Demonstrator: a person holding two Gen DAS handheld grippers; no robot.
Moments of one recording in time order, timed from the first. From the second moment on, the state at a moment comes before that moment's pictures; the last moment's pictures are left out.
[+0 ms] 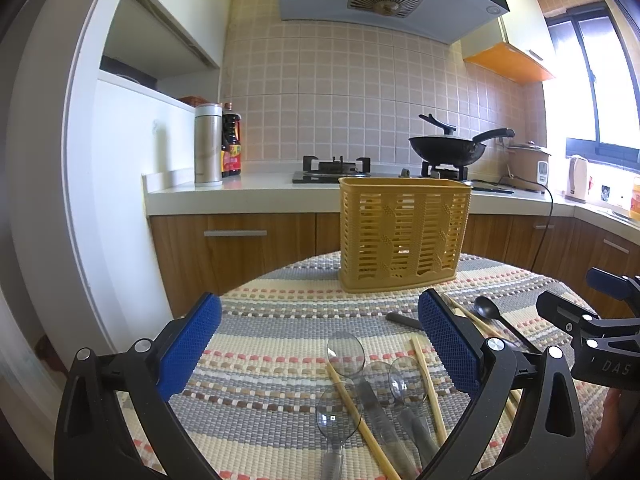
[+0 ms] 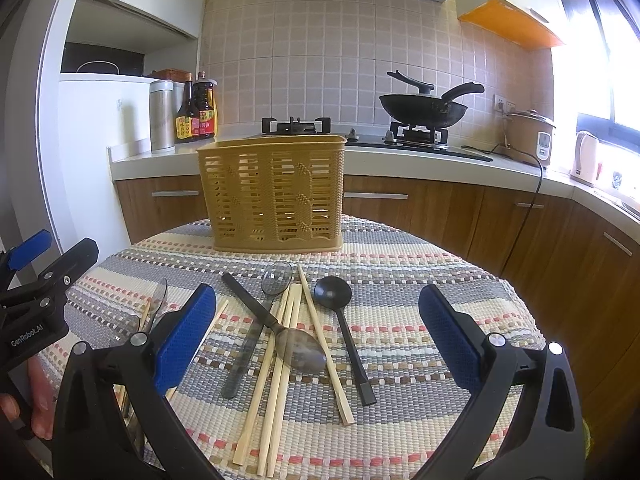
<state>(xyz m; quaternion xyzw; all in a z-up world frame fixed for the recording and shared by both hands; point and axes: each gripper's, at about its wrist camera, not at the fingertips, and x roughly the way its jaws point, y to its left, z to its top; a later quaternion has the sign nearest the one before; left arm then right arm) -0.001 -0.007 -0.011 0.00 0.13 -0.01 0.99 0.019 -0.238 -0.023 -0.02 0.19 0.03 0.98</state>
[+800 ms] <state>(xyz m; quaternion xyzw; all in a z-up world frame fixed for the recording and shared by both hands) 0.000 -0.008 -0.012 0.00 0.13 -0.01 0.99 0.020 -0.239 -0.025 -0.02 0.20 0.03 0.98</state>
